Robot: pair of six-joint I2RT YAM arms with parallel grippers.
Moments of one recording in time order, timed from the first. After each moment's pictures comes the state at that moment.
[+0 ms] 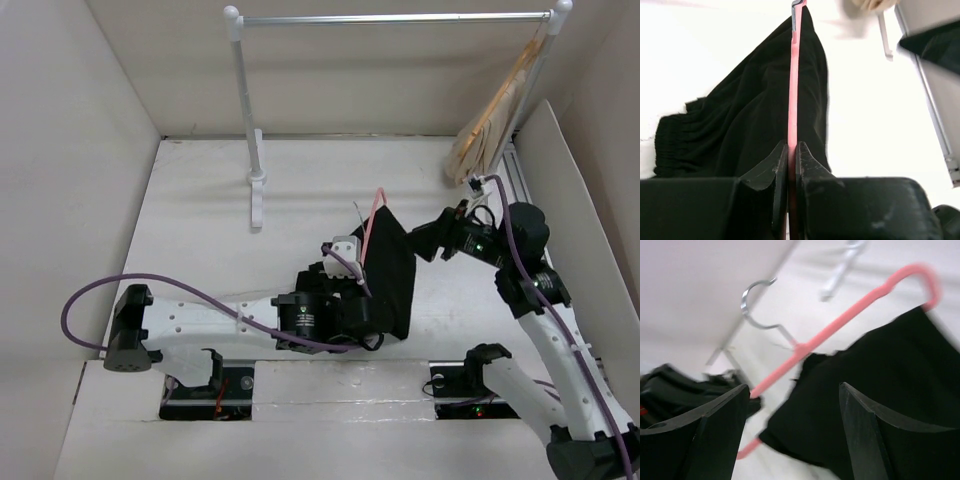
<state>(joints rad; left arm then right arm) -1.53 1.39 1.22 -0.61 -1.08 -1.09 0.19 0.78 0.88 -0.32 -0.70 0.45</state>
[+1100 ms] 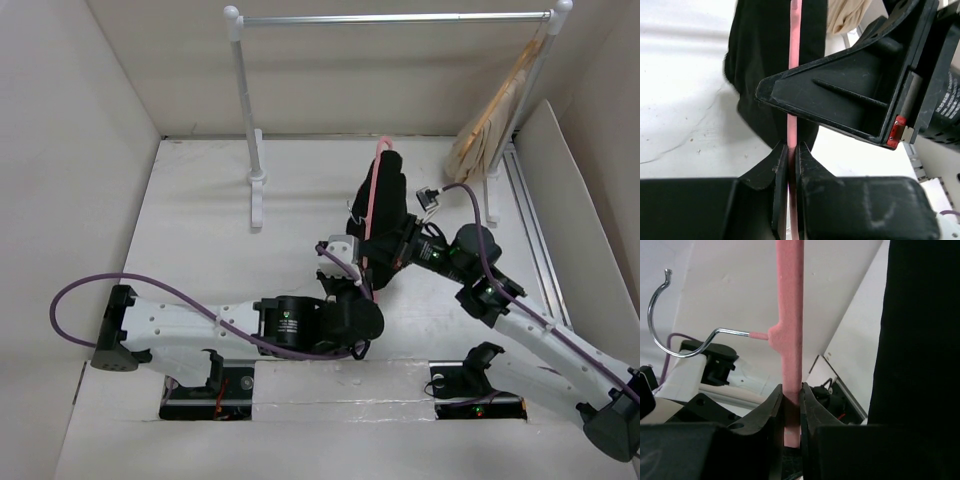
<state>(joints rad) -1.59 1.31 1.24 -0.48 -1.14 -0.94 0.67 0.86 0.68 0.24 -0.41 1.09</state>
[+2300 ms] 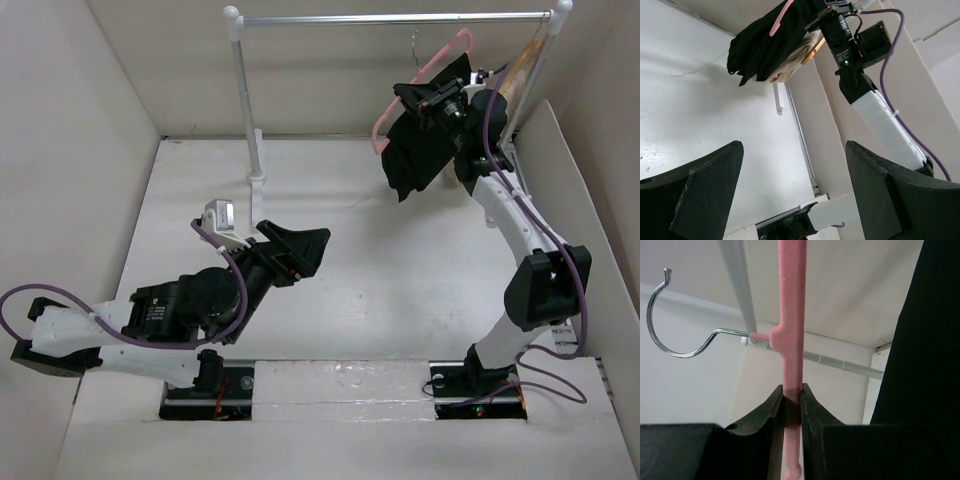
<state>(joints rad) -1.60 0.87 1.24 -0.41 -1.12 -0.92 0.19 1.63 1.52 0.28 -0.35 1.35</state>
